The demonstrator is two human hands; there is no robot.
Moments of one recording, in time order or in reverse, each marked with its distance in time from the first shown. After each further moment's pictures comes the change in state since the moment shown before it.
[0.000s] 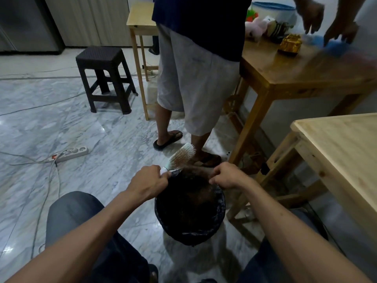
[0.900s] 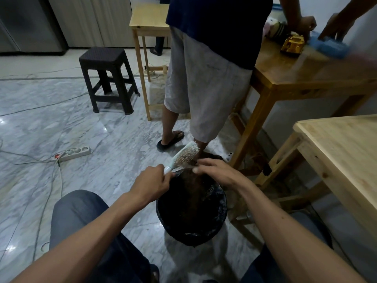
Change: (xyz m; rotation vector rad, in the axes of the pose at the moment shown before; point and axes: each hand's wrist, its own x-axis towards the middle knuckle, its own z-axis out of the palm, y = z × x) left_hand -0.002 -0.003 0.008 0.105 0.057 0.092; right_hand -0.015 -0.026 0.007 0.474 -0.070 -0.179
